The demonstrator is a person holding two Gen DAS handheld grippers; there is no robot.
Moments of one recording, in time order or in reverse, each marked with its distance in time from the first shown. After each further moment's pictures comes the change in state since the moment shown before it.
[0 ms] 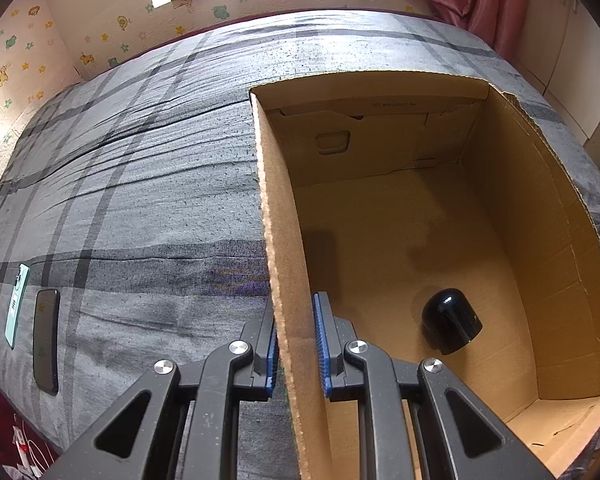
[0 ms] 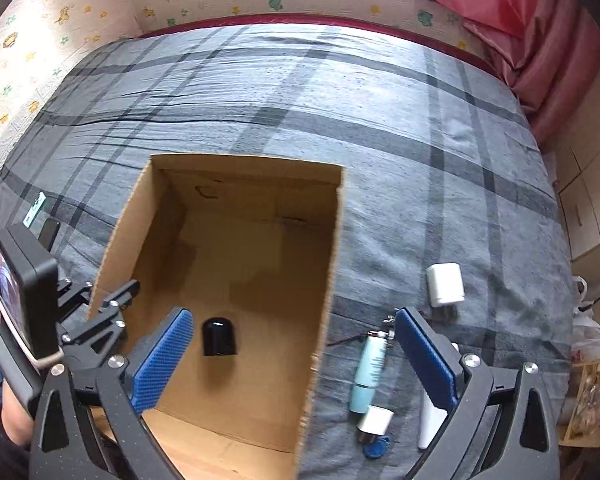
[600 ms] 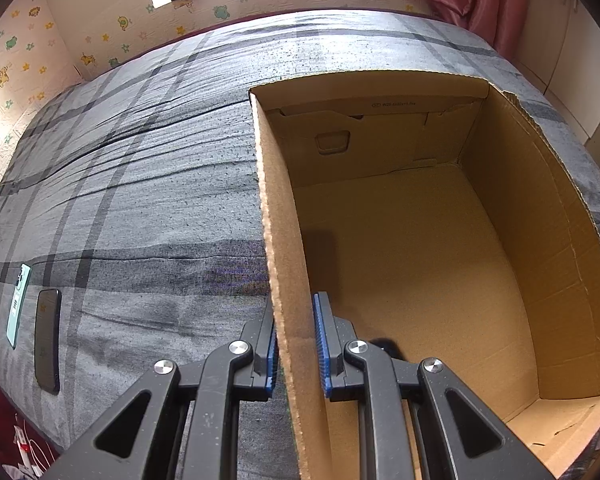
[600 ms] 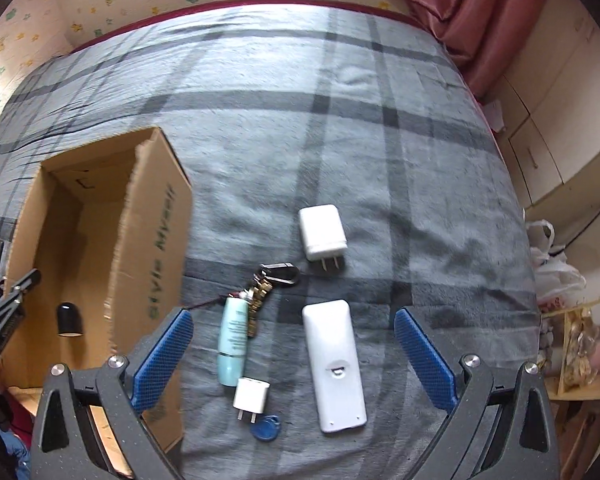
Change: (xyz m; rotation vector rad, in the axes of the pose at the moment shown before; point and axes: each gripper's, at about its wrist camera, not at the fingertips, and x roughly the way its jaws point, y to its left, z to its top) left arm 0.000 0.000 0.000 0.003 0.000 0.006; right arm 0.019 -0.128 -0.047 0.159 0.069 -0.126
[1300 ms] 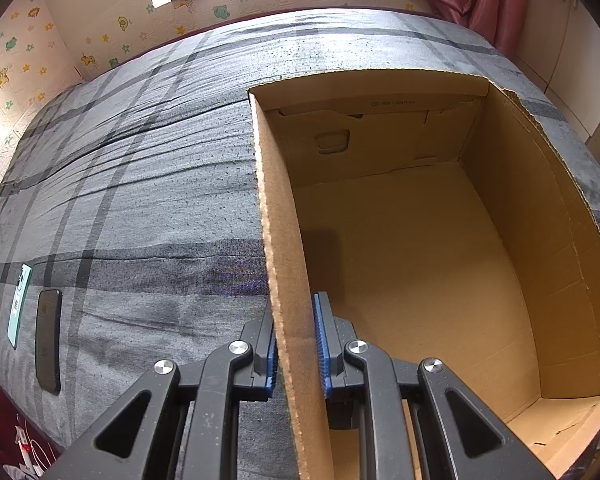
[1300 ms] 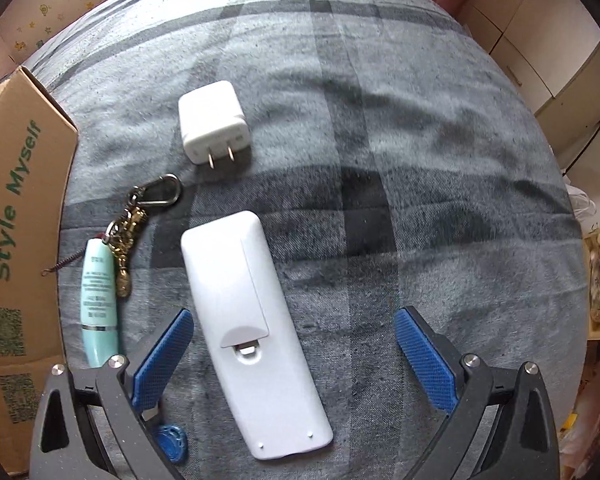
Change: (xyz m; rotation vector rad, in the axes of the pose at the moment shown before) left arm 0.000 -0.001 0.000 0.000 0.002 0.004; right arm 0.106 -0.062 -0.061 0.160 0.115 -0.029
